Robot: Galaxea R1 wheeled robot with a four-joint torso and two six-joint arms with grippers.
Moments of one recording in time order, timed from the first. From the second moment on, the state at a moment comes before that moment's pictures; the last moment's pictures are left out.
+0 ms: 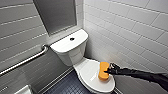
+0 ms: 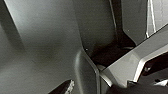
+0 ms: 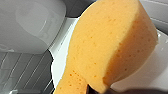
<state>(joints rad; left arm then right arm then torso) 1.28 2.80 -2.34 -0.56 0.29 0.73 -0.38 2.61 -1.99 0.30 -0.24 0.14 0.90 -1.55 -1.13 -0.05</state>
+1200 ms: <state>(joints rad) 1.27 2.82 -2.34 -0.57 0.29 0.73 -0.29 2.81 -2.23 0.30 -0.25 0.13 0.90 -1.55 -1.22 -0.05</state>
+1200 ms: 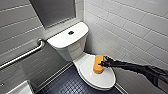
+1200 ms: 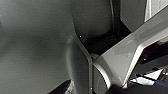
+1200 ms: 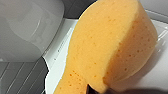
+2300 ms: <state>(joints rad) 1.28 2.81 -2.34 -0.57 0.30 0.73 -0.50 2.53 -1.98 0.32 -0.03 0.16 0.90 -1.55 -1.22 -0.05</state>
